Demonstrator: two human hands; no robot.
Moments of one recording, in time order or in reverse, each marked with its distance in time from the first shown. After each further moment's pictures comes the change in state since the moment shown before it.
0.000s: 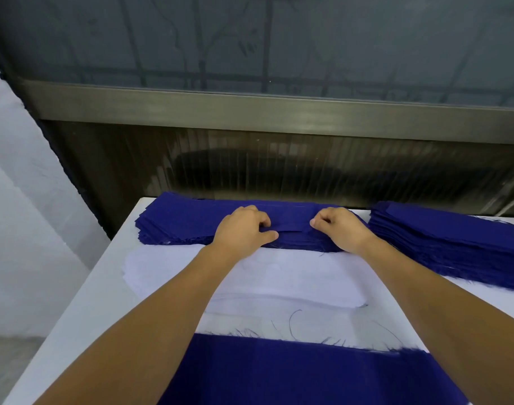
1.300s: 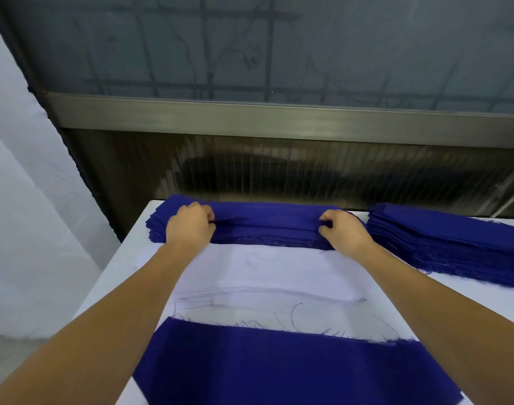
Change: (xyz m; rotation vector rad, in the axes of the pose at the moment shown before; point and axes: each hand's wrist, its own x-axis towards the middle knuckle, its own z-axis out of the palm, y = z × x) left_hand -0.031 -0.069 -0.037 0.176 0.207 -0.272; right_hand -0.012 -0.003 0.005 -0.214 0.142 0.084
